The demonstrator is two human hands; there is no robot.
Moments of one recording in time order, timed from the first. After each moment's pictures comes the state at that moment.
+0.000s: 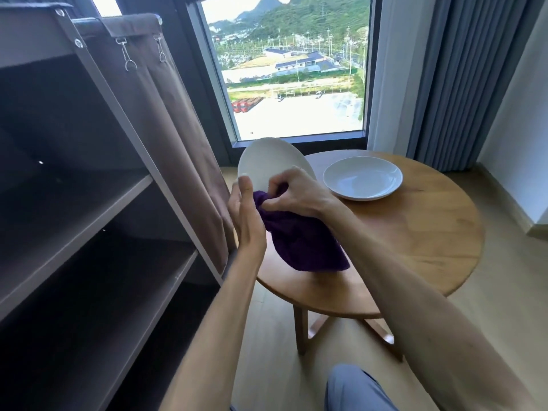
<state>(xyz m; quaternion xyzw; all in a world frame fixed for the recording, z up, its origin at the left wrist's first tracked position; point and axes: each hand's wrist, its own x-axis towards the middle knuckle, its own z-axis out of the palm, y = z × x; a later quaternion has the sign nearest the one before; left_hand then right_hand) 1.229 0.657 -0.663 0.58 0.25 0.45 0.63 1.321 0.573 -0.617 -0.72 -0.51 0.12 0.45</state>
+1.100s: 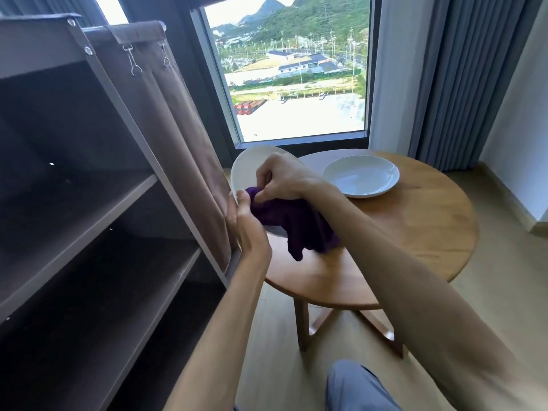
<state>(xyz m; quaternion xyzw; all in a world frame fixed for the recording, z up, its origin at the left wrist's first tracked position) 1.215 0.634 -0.668 0.51 0.26 0.50 0.65 1.317 0.585 -0.586 -0.78 -0.53 0.08 0.33</state>
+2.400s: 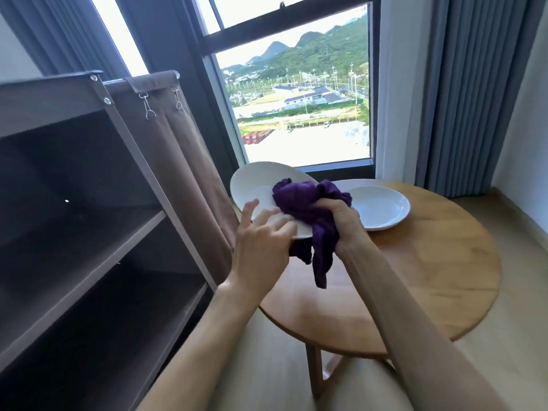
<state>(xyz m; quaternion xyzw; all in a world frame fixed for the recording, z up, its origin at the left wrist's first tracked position) 1.199 0.645 -0.620 0.89 0.02 0.41 -0.18 1.347 0.549 -0.640 -0.46 -0.05 0.30 0.83</state>
